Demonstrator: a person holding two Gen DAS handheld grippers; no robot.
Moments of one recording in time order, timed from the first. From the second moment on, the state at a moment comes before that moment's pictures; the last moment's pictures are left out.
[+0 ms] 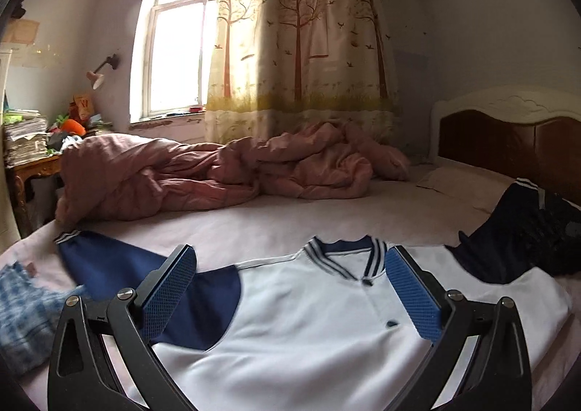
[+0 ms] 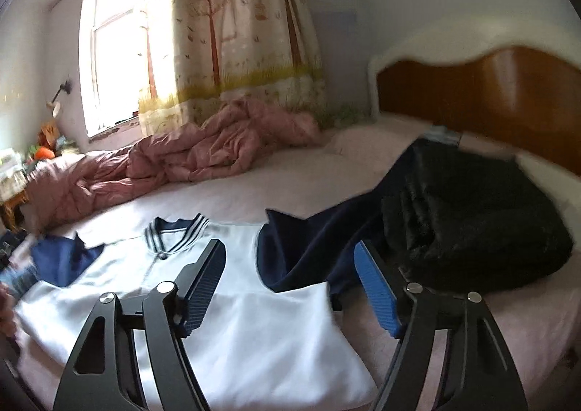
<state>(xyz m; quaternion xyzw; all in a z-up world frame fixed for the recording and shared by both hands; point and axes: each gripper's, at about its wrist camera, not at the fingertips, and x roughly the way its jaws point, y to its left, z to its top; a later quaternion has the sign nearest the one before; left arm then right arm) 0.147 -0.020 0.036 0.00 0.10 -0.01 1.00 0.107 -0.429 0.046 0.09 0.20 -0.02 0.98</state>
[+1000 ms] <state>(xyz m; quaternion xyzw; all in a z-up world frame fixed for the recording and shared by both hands) 0.186 -0.043 -0.043 0.02 0.13 0.05 0.99 0.290 -0.524 -0.059 0.24 0.36 -0.11 0.89</state>
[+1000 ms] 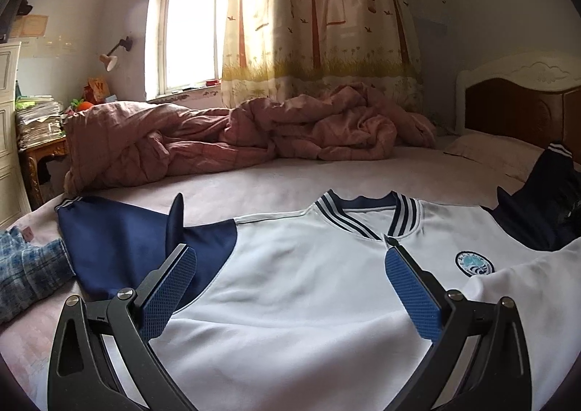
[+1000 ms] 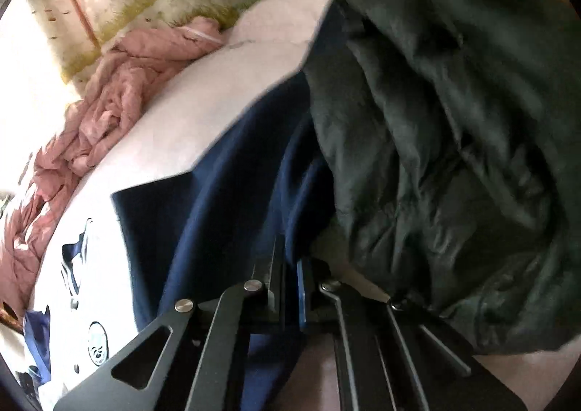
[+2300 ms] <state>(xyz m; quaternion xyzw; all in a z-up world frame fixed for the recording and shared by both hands) 0.192 -0.031 -0.049 -0.01 0.16 0.05 0.99 0.310 -0.512 -0.061 0.22 0.40 -0.11 0.88</state>
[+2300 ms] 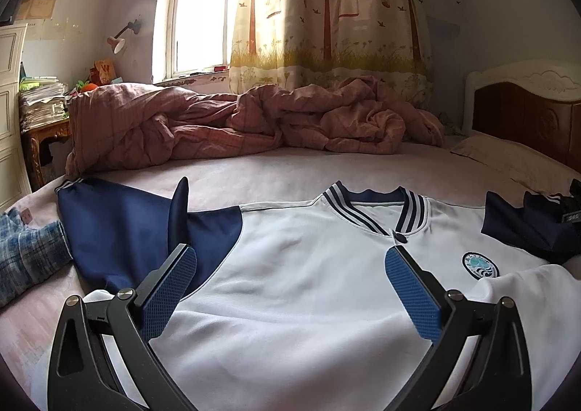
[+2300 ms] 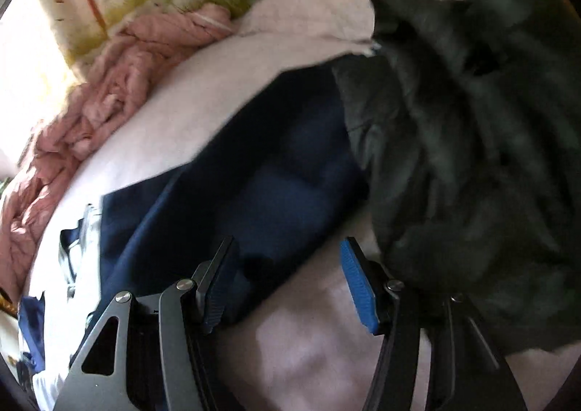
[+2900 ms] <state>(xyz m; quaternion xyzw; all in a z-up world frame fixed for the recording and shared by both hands) 0.187 -0.037 -0.048 0.01 0.14 0.06 0.99 0.255 -0.418 0.026 0.15 0.25 0.07 0.95</state>
